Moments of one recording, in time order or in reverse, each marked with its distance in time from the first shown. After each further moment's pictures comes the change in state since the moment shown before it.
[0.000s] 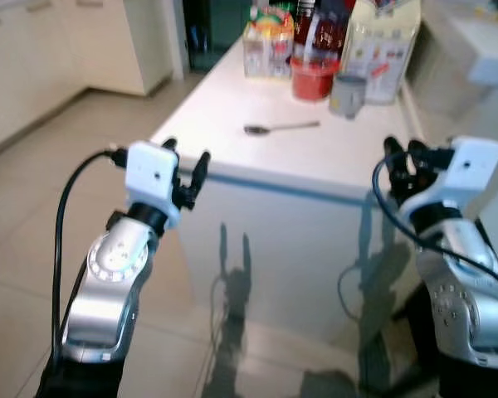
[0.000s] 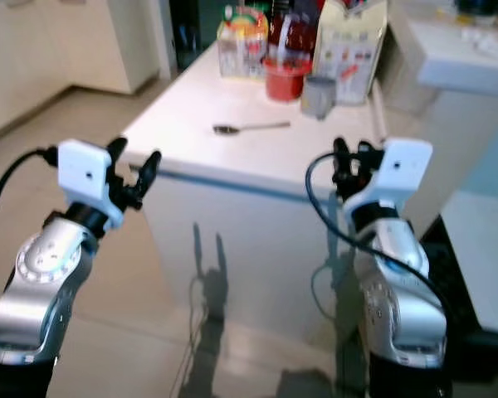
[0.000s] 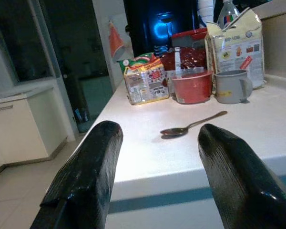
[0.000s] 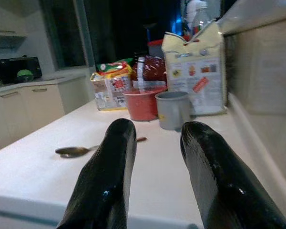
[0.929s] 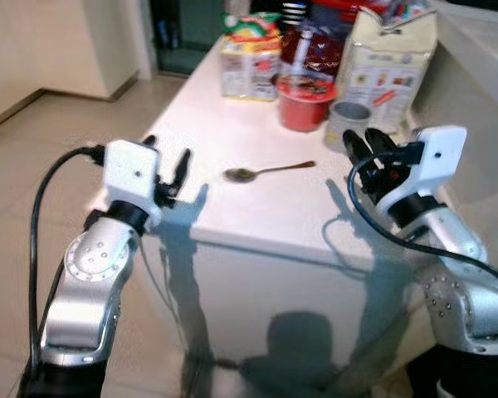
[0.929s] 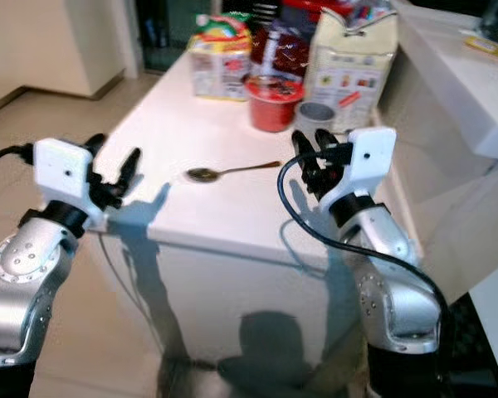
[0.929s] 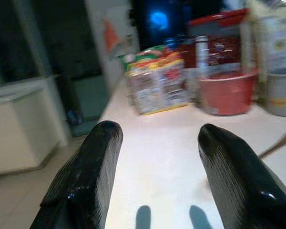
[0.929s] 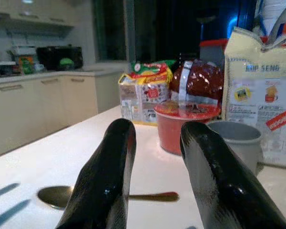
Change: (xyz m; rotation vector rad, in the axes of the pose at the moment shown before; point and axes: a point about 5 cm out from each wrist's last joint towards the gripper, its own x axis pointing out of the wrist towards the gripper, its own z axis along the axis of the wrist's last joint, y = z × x) left arm -0.008 0.007 0.000 0.039 0.027 -0.035; right arm 0.007 0.021 0.006 0.007 0.000 0.306
